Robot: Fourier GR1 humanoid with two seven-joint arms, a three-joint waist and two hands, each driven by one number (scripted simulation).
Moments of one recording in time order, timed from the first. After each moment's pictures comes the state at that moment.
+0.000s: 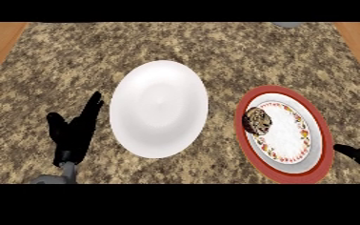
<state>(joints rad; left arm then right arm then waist) -0.02 0.24 -0.14 -1.43 0.22 0.15 0.16 0.16 -0.70 -0.07 -1.56 -0.36 -0.18 -0.06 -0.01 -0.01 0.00</state>
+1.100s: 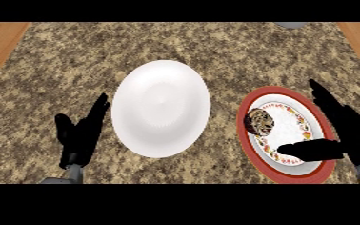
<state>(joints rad) 0.00 0.19 -0.15 -1.47 0.17 0.14 0.19 -0.03 -0.65 0.21 -1.80 -0.06 -0.20 0.59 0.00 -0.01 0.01</state>
